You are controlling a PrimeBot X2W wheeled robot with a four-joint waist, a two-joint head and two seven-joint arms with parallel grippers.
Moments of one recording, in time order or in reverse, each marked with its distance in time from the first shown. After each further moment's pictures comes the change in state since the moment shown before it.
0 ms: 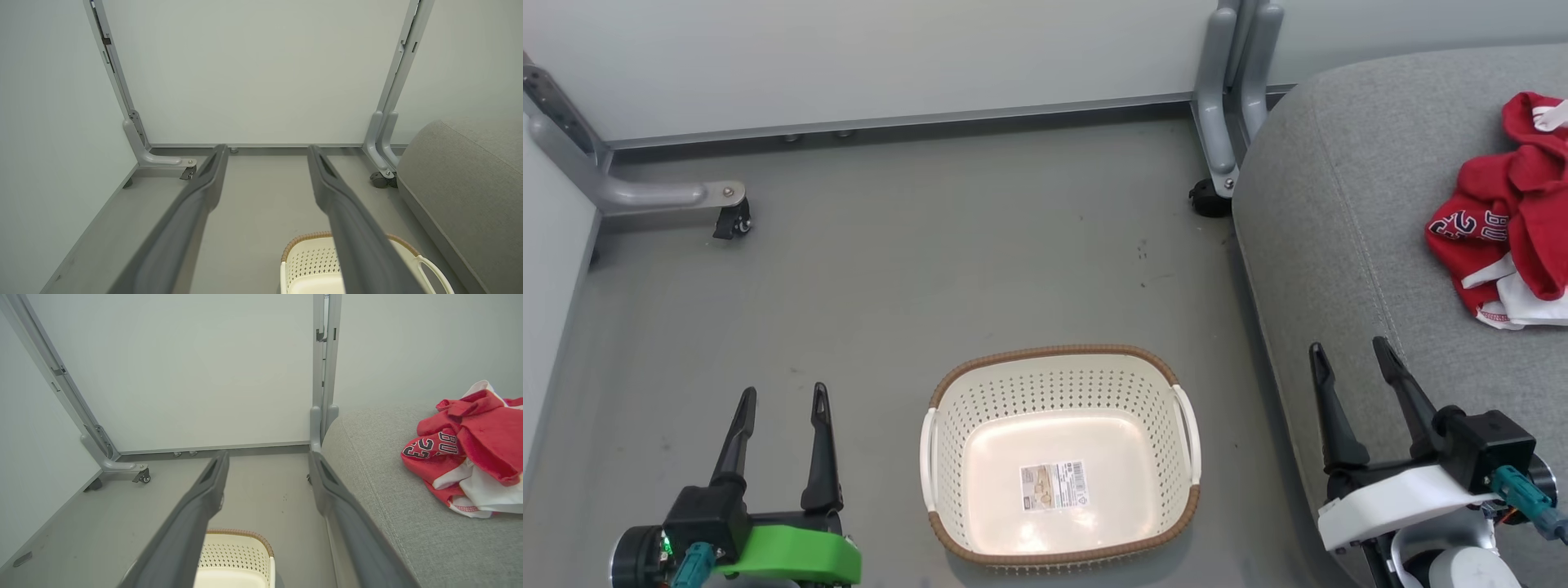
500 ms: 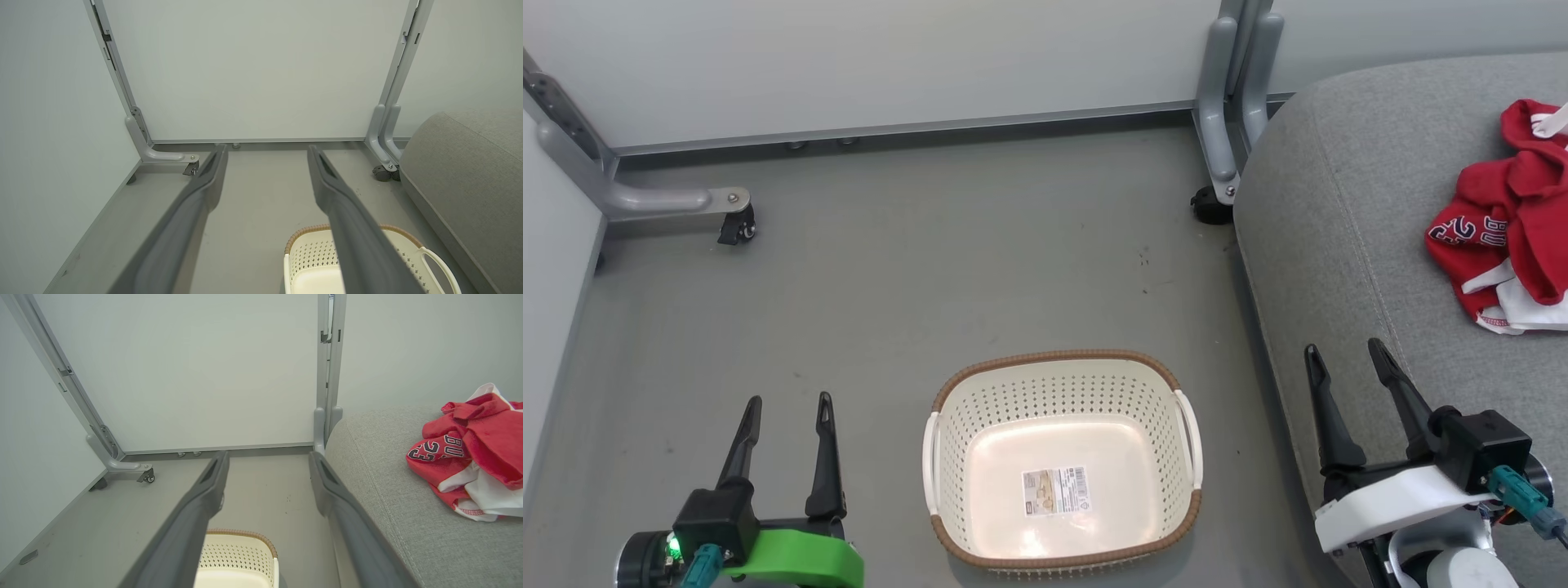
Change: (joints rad) left arm 0.001 -0.010 0.009 0.037 0.028 -0.015 0.000; right arm 0.005 0.000 0.009 -0.005 0.002 0.000 0.012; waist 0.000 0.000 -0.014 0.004
